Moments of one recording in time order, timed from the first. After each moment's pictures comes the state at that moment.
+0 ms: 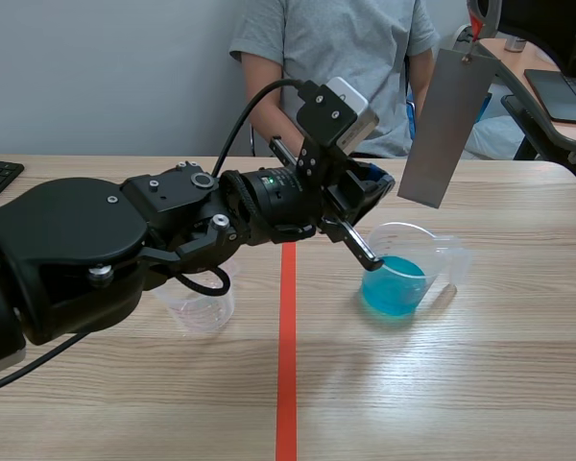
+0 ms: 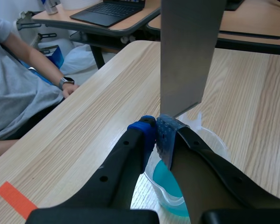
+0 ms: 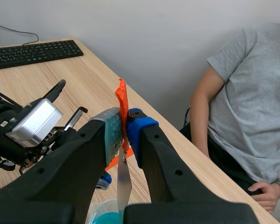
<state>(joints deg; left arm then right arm) -29.1 -13.1 56.6 66.8 -18.5 -13.5 -10.3 1.5 41.4 7.9 105.7 46.4 45.4 -17.3</state>
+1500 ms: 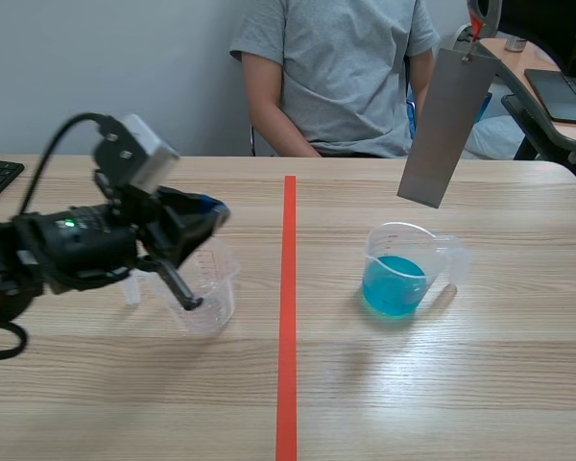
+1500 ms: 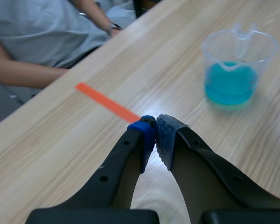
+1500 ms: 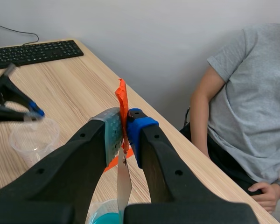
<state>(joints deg) -8.2 -43.6 40.4 88.7 -22.2 -11.7 -11.5 1.5 41.4 7.9 105.7 46.4 45.4 -17.3</state>
